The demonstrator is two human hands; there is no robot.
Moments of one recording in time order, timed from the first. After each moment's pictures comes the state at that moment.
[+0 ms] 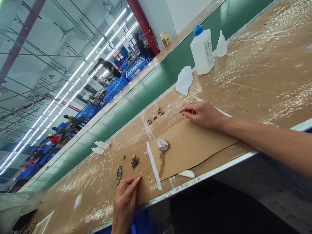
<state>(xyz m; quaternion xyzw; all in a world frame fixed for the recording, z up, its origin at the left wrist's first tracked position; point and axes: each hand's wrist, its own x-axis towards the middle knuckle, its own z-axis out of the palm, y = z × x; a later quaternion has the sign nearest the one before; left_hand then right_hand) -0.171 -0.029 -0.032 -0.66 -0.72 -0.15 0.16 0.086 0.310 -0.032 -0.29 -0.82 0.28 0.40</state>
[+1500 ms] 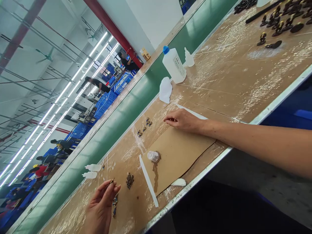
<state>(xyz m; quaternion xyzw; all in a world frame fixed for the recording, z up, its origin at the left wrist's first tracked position) -0.196 0.026 0.026 -0.22 -0.76 -0.58 -0.18 0.086 0.305 -0.025 -0.26 -0.83 0.29 0.41</state>
